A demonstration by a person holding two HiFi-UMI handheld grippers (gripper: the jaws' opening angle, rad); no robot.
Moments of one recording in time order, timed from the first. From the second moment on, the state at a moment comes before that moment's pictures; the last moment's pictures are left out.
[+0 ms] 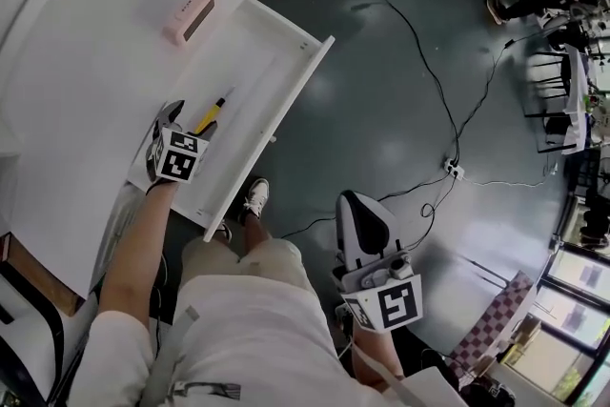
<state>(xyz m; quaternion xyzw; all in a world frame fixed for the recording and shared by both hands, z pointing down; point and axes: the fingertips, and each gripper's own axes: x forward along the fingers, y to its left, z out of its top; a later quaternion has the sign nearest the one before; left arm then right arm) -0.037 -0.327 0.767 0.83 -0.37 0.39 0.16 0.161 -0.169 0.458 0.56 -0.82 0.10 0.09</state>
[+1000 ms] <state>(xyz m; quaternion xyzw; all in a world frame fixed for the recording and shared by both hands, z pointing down) -0.013 -0.310 0.837 0.80 -0.31 0.47 0.20 0.175 -0.153 0.461 0.59 -0.79 0.11 0.10</state>
